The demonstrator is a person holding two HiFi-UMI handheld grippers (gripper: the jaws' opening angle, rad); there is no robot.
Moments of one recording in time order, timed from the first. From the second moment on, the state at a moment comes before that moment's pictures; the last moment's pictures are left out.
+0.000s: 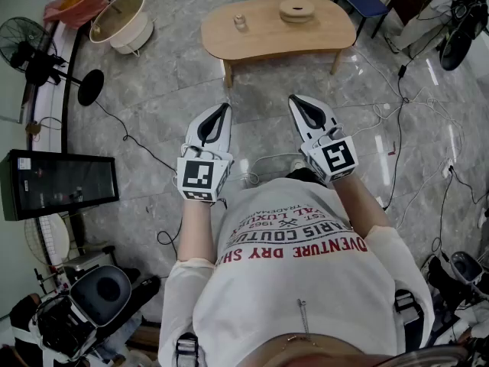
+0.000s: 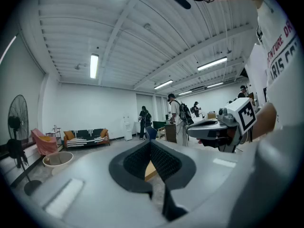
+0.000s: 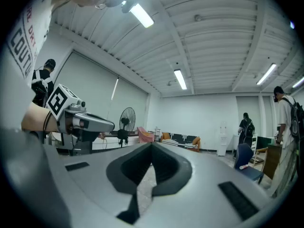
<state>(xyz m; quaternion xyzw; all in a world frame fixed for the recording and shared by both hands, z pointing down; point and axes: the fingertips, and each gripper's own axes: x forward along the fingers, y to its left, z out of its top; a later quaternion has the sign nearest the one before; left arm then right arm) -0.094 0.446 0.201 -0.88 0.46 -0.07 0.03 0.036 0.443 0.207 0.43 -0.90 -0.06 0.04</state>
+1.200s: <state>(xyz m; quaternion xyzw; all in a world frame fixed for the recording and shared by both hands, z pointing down) -0.132 0.398 0.217 -0.87 0.49 -0.07 0.00 0.011 0.386 0.224 0.43 -0.90 -0.04 0.06</state>
